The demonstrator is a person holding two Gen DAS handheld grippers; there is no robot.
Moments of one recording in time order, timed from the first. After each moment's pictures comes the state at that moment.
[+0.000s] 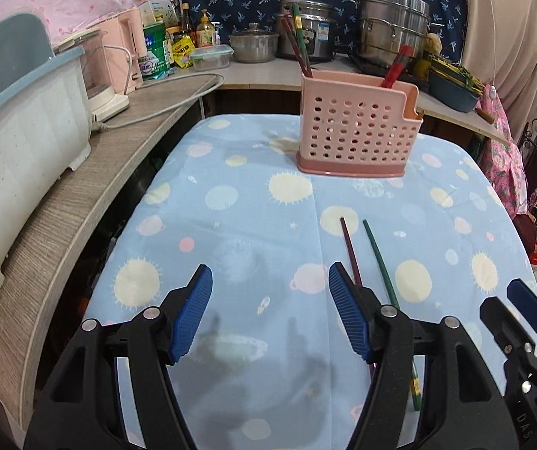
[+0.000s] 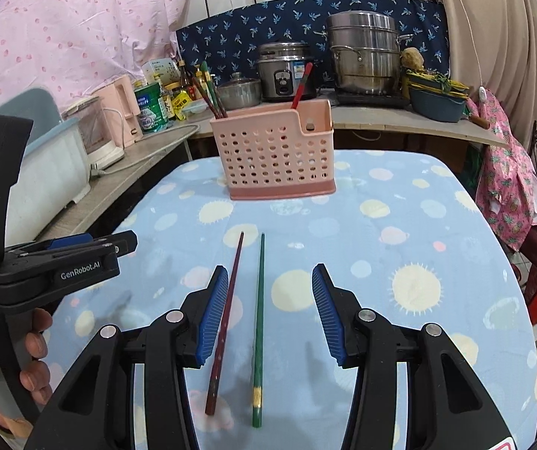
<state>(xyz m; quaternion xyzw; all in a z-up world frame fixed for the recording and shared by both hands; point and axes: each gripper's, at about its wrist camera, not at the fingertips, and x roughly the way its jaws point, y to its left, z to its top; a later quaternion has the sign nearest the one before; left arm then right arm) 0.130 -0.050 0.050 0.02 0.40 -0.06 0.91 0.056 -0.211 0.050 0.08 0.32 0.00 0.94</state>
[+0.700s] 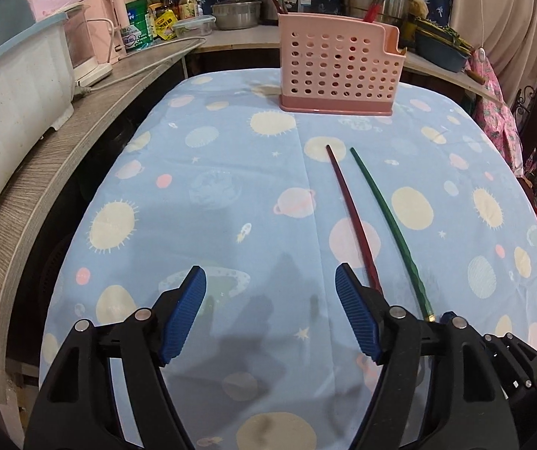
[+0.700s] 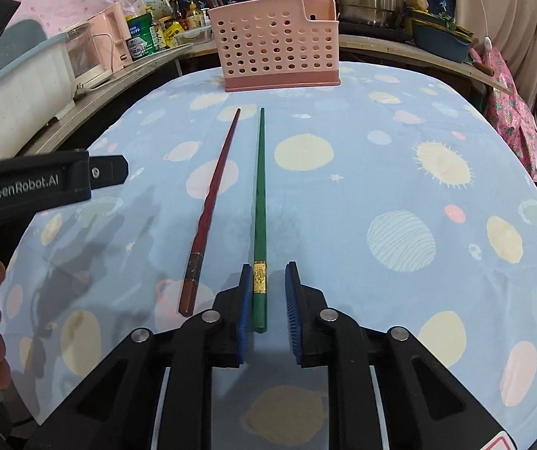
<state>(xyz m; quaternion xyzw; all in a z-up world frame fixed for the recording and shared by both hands) 0.100 -0.062 0.002 0.05 0.44 -0.08 0.89 0.034 -0.187 -0.038 0.07 0.42 -0.01 0.90</state>
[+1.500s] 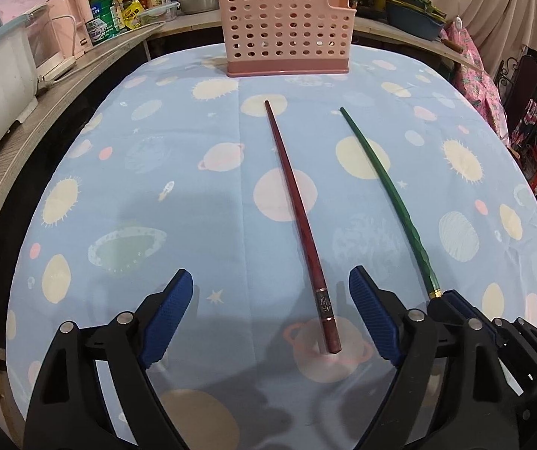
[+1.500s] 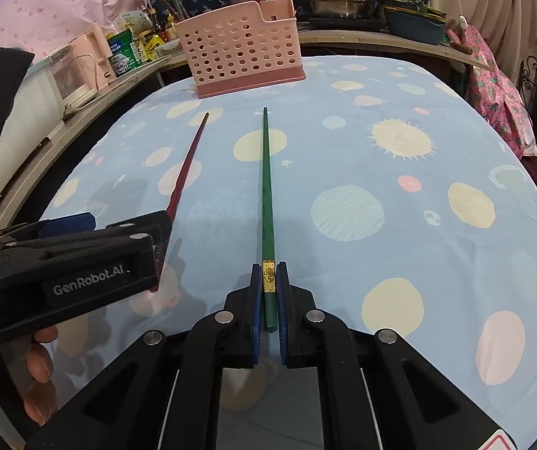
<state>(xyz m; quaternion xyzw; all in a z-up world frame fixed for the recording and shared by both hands) 0.079 -0.112 -0.030 0.07 0.46 -0.11 0.88 0.011 -0.219 -0.039 0.11 0.42 -0.02 0.90</state>
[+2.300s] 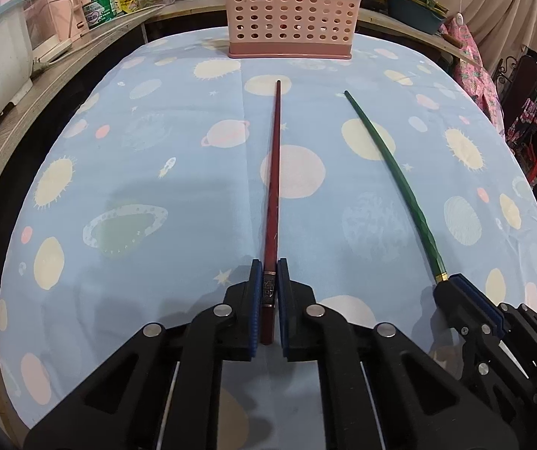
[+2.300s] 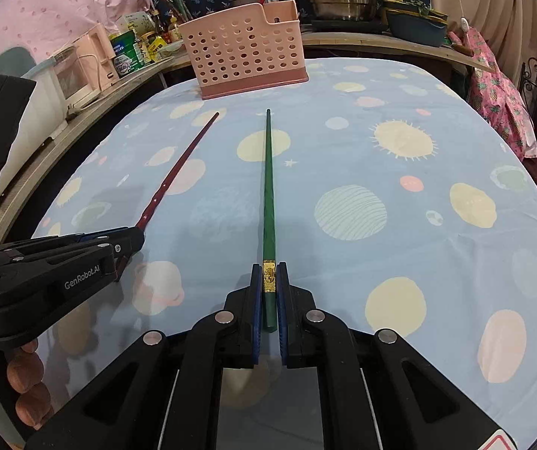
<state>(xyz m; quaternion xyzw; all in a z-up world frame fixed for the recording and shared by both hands) 0.079 -0.099 -0.038 0.05 0.49 -0.12 0.86 0.008 -0.218 -0.039 0.10 0.41 -0.02 0.90</state>
